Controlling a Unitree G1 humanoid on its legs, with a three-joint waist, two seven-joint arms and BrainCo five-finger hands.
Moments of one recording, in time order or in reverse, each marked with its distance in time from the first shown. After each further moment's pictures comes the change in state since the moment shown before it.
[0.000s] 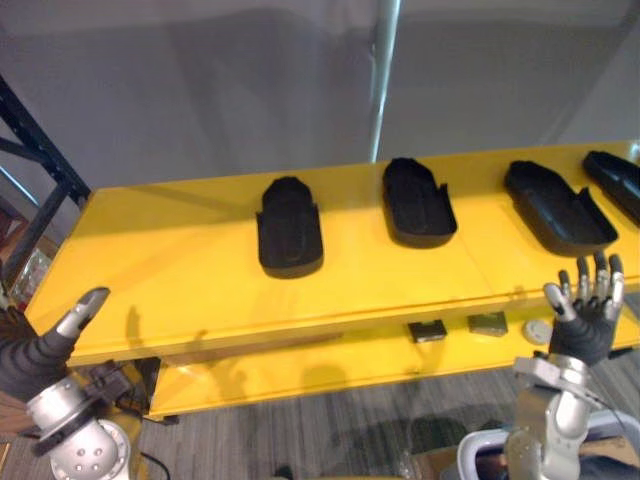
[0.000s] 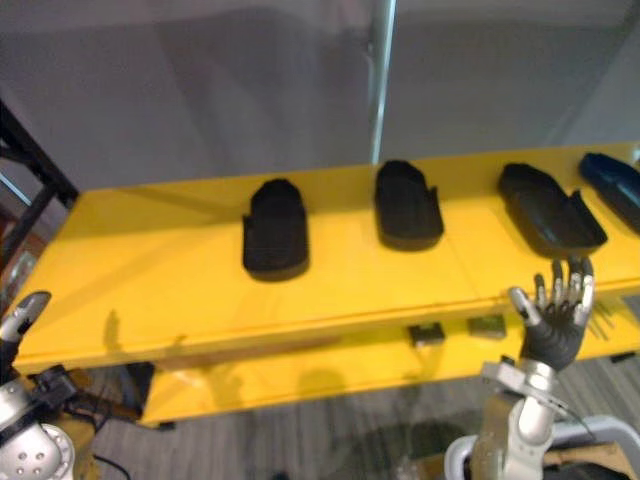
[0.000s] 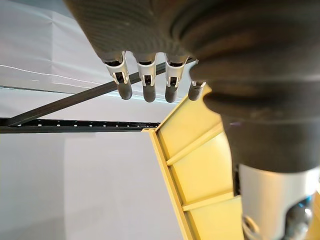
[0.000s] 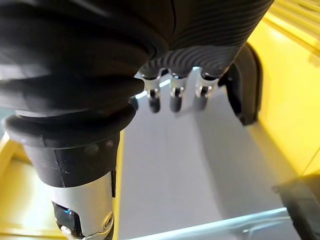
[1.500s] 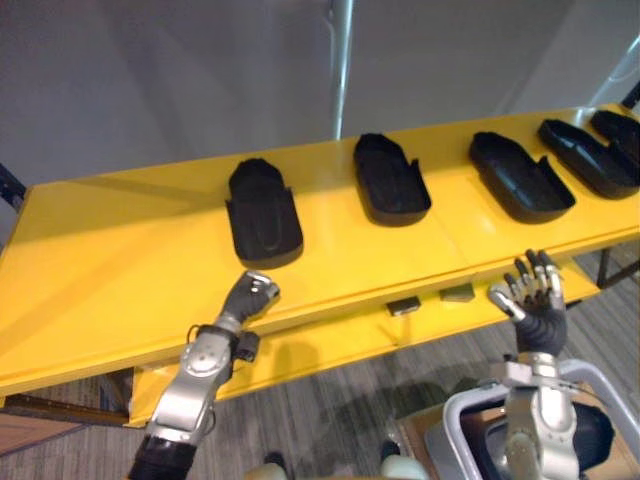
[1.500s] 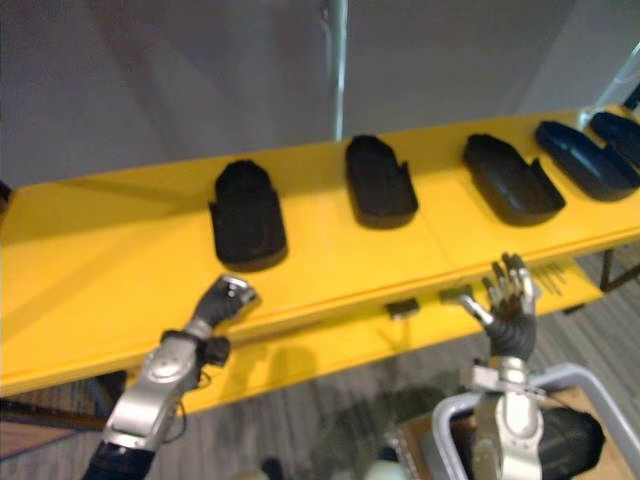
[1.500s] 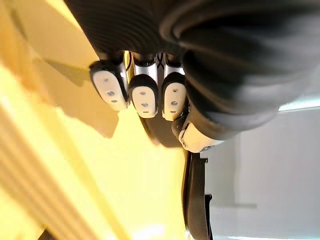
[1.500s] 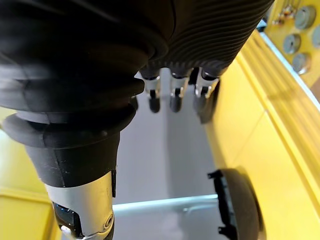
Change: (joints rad) left arm -0.416 0.264 -0.498 0.514 -0.123 0.615 -0.425; right arm -0.007 -0.118 0.123 0.094 -0.041 0.078 0.091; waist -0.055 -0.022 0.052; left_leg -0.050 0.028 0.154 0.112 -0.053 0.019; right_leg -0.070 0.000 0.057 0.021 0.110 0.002
